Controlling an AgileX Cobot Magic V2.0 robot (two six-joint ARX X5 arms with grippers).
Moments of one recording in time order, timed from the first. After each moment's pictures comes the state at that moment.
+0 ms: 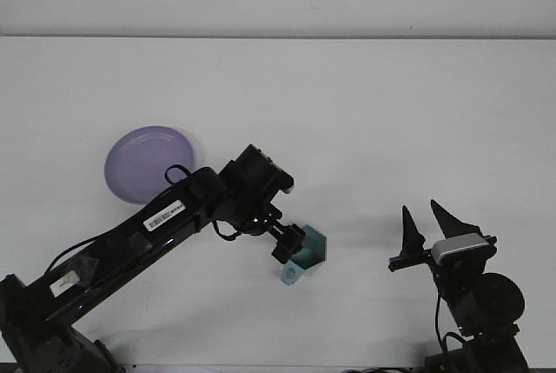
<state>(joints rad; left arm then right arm) -0.80 1.68 1.55 -0.88 0.34 -0.11 0.20 0.36 0.43 -0.14 -0.06 0.07</state>
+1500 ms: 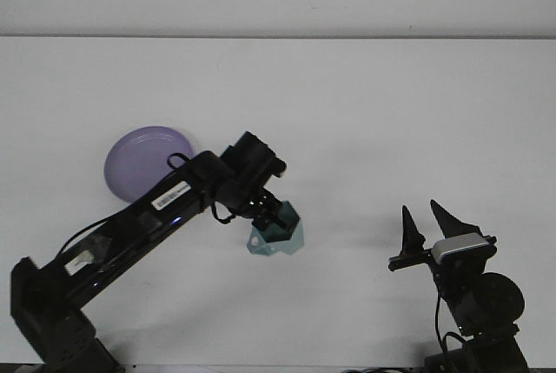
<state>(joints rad) -0.68 1.71 1.61 -0.91 0.24 -0.07 0.20 0.36 0.43 -0.14 -0.06 0.08</state>
